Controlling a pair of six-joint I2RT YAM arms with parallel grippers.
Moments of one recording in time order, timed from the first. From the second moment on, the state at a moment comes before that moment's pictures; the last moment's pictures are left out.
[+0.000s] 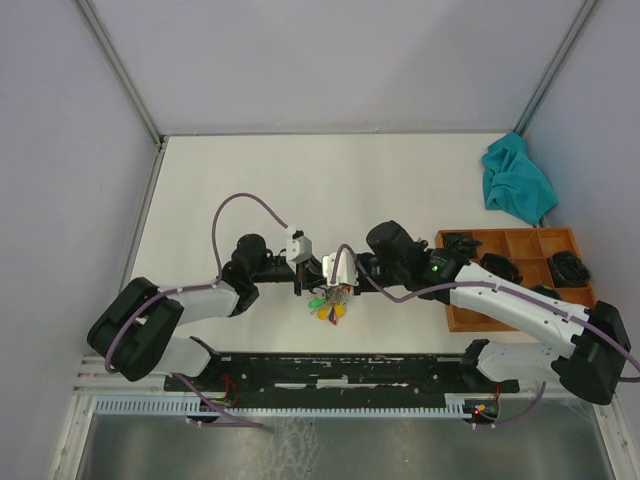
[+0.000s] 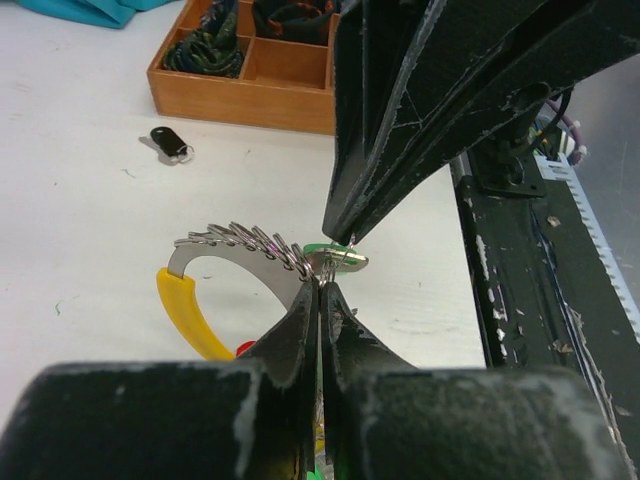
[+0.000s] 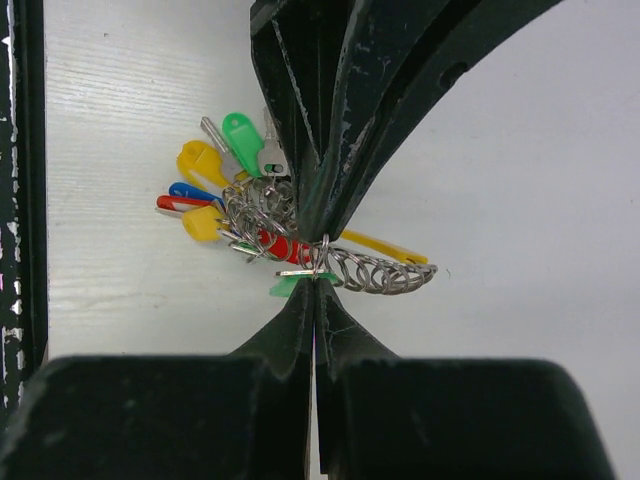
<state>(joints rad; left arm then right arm) -0.60 1.38 0.42 0.86 0.92 0.03 0.92 1.21 0.94 -0.48 -0.26 -0.72</state>
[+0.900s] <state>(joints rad) -0.60 1.37 0.28 1.17 0.71 -0.18 0.92 1.24 0.87 -0.33 -0.25 -0.66</state>
